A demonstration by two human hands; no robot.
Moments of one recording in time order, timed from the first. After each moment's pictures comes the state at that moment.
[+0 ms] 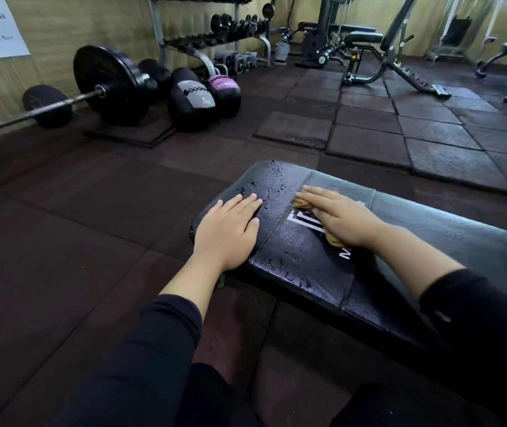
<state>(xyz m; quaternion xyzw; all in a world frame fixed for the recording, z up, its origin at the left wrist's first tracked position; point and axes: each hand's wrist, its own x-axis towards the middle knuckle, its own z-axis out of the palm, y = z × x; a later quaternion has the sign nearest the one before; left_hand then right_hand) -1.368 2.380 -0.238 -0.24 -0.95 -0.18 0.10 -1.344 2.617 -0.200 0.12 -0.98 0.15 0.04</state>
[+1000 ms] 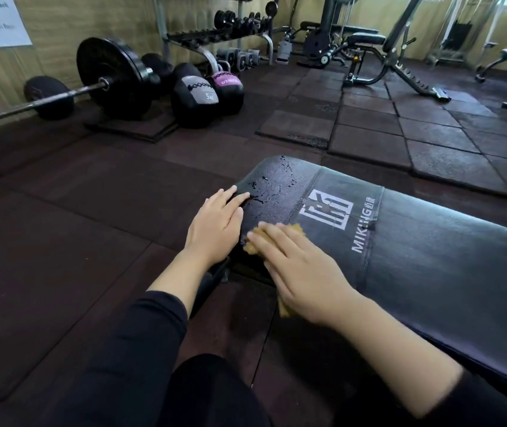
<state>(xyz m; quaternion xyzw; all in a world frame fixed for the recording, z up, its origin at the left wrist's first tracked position) -1.371 2.342 -0.247 -0.19 -0.92 -0.32 0.10 -1.260 2.504 -0.226 0.22 -0.97 0.04 0.12</state>
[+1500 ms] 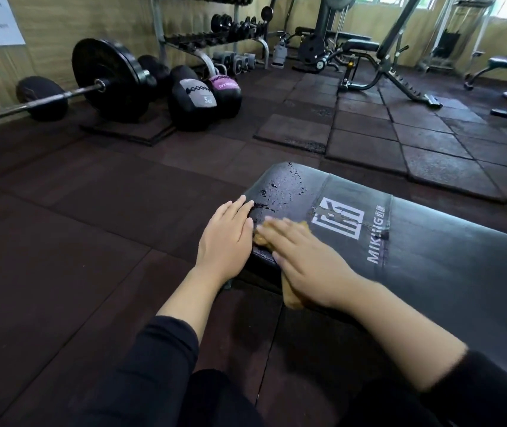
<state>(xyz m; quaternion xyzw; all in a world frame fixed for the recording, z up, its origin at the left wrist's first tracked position) -1.359 2.339 -0.240 -0.20 -0.92 -0.31 0.13 -1.293 2.501 -0.221 0.21 -0.97 0.08 0.08</state>
